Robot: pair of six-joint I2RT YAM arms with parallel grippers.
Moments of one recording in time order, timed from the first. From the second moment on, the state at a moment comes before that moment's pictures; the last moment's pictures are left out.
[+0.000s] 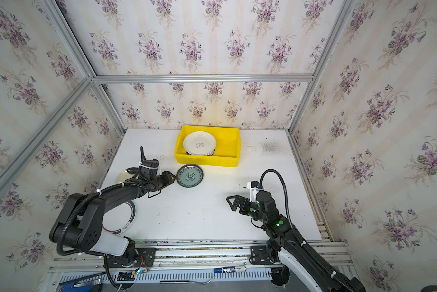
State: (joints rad) left arm -0.24 1.52 0.70 -0.07 0.18 -0.66; right arm 0.44 0.61 0.21 -0.13 -0.34 0.80
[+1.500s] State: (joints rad) left arm -0.28 1.72 0.80 0.08 0.21 -0.69; right arm 0.44 0.49 0.19 -0.20 -0.25 0.81
